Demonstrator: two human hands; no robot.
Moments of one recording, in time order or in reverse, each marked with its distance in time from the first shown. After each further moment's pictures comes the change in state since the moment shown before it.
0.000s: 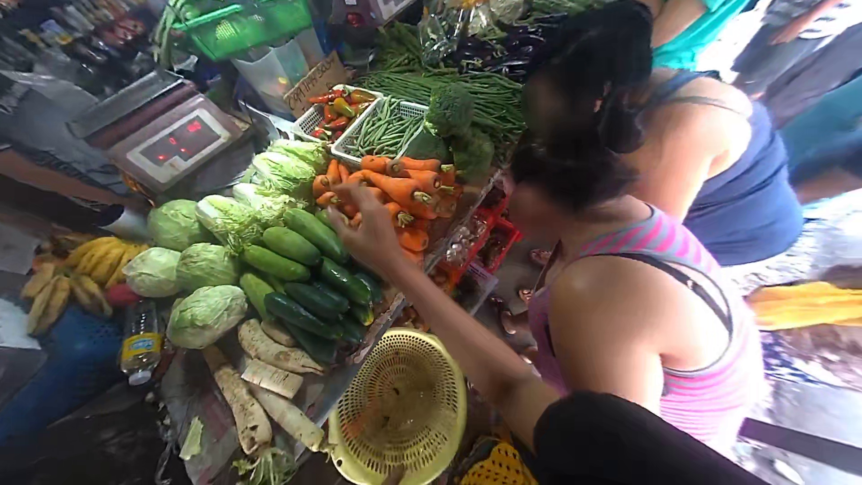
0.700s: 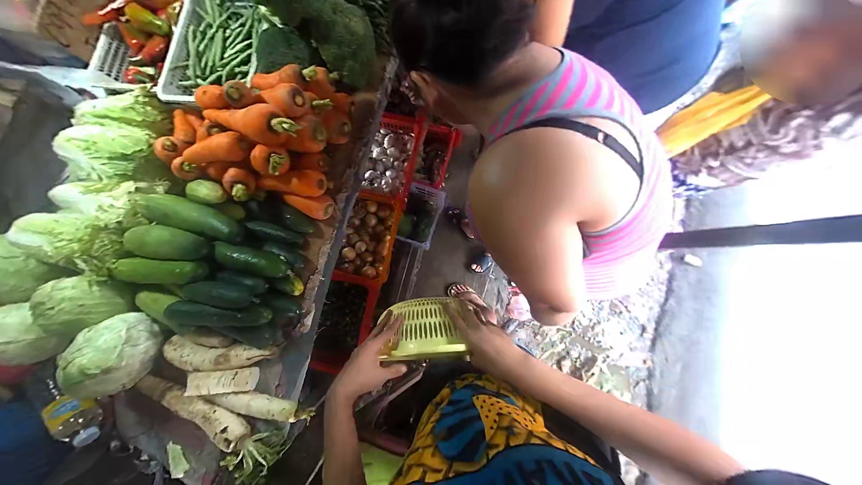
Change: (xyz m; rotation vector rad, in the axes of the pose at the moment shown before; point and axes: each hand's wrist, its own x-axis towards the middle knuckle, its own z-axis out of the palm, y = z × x) left_hand -0.062 0.153 0.147 1.796 -1.192 0.598; right_hand -0.373 0.029 -0.137 -0.384 -0.749 1.001
